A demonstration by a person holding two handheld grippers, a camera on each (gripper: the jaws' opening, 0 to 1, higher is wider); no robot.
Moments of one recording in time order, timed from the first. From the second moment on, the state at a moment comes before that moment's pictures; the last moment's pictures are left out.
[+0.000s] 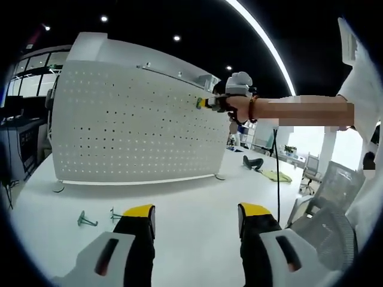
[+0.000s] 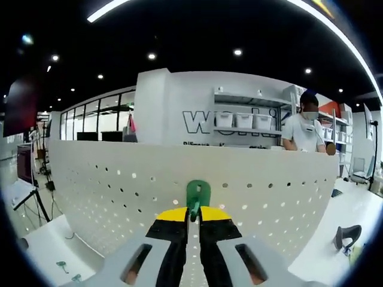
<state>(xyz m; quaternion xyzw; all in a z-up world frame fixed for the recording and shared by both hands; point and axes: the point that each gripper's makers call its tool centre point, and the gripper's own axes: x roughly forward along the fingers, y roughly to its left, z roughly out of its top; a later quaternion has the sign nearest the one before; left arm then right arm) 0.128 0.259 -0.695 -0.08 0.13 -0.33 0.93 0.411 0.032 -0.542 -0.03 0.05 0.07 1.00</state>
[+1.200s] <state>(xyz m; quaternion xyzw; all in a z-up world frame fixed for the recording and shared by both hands) 0.146 0.272 -0.751 -0.04 0.22 -0.30 0.93 0.348 0.038 -0.581 -0.01 0.07 0.11 0.99</state>
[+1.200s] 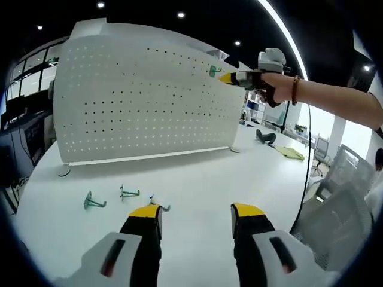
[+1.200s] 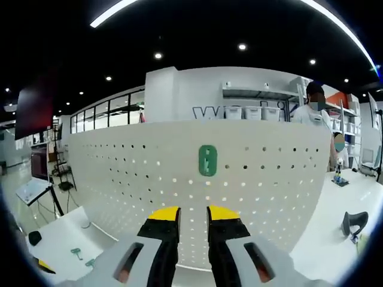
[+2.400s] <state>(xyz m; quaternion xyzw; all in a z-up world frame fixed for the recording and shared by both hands) 0.200 0.298 -0.798 0.04 0.28 -0.26 0.92 0.252 0.093 -0.687 0.00 0.15 0.21 0.97</state>
